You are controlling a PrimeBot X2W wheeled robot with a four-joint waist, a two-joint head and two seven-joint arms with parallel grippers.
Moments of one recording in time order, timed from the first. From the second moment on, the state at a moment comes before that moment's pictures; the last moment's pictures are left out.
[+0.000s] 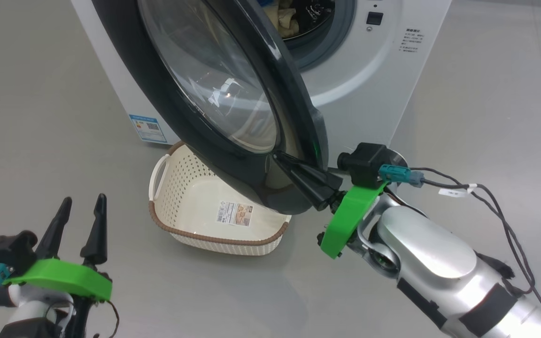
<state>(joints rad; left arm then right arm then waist) -0.27 0.32 -0.23 0.39 -0.59 -0.13 -0.25 -0.65 -0.12 0.86 0.47 0.57 0.12 -0.25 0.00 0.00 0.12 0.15</state>
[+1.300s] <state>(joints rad) -0.42 0.28 -0.27 0.38 -0.59 -0.13 -0.25 -0.94 -0.15 0.58 0.68 0.51 0.12 -0.25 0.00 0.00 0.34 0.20</state>
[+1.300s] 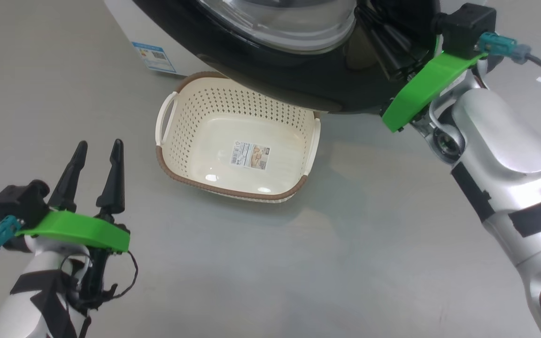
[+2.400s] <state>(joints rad) -0.53 0.23 -0.27 0.36 -0.58 -0.13 -0.25 -1.26 -0.24 0.57 0.86 0.49 0.13 -0.25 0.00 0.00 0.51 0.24</state>
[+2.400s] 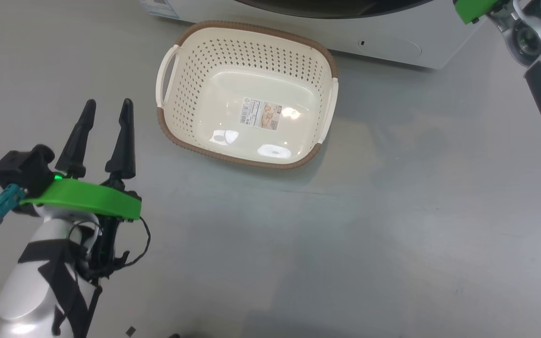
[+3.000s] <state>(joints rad) -0.54 0.23 -0.28 0.35 -0.58 -0.13 -0.25 -1.28 -0.24 0.57 0.89 0.49 0.14 -0.25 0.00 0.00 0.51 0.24</state>
